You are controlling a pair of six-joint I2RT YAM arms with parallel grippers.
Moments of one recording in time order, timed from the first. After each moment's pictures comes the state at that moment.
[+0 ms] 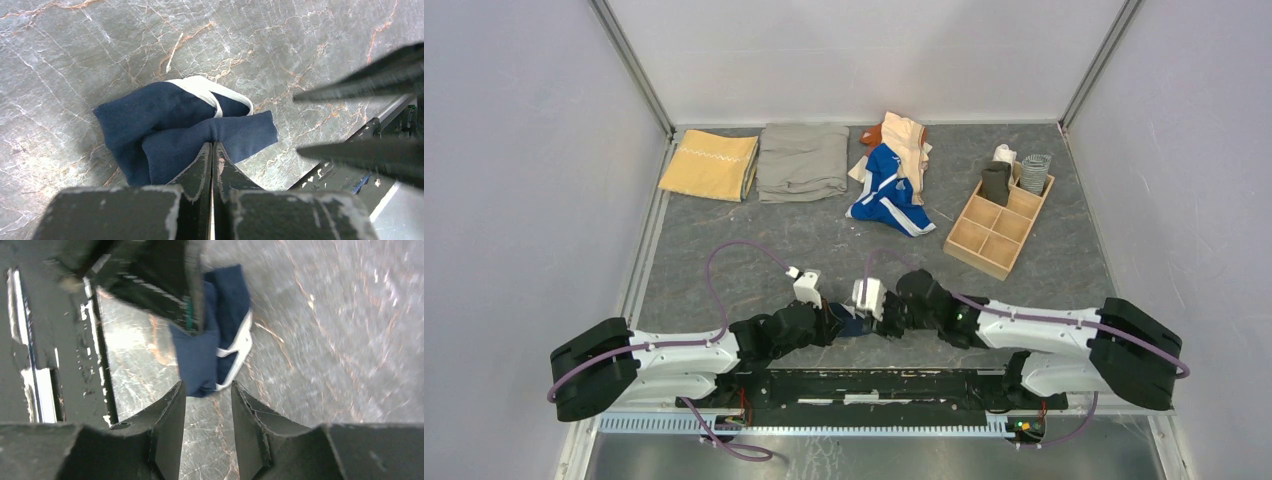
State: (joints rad) left arm -1.12 1.05 0.20 0.26 -0.29 -0.81; right arm 1.00 1.27 0.54 0.12 -0.26 -0.17
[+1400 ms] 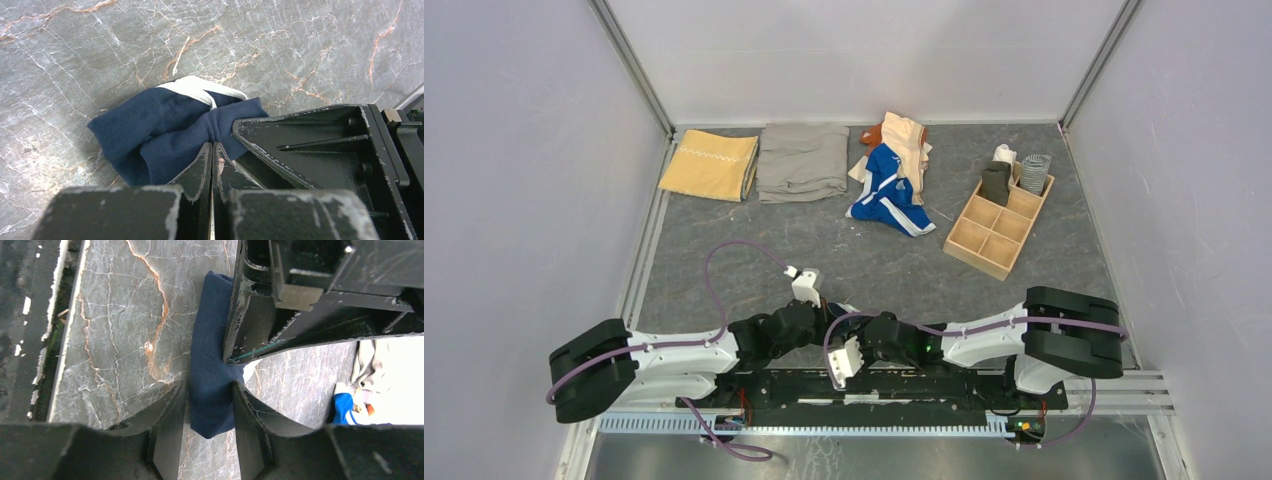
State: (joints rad) left arm -1.12 1.04 0.20 0.25 -0.30 -0.82; right arm 1.35 1.52 0.49 0.38 0.16 -0.85
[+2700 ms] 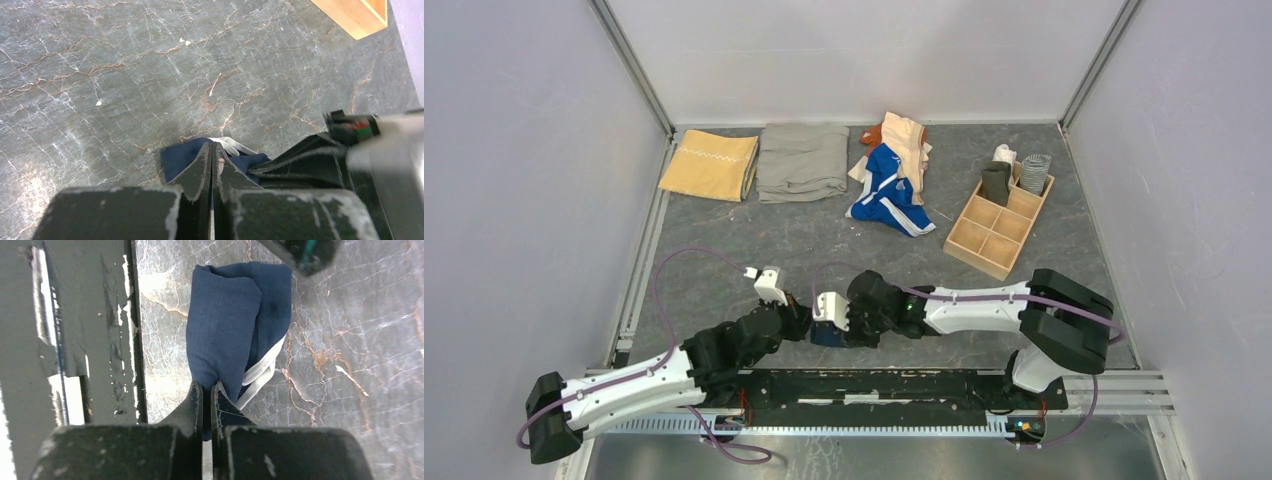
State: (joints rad) left arm -1.11 0.51 0.19 -0.17 -0.47 -0.82; right arm 1.19 1.57 0.77 -0.05 -0.23 -0.28
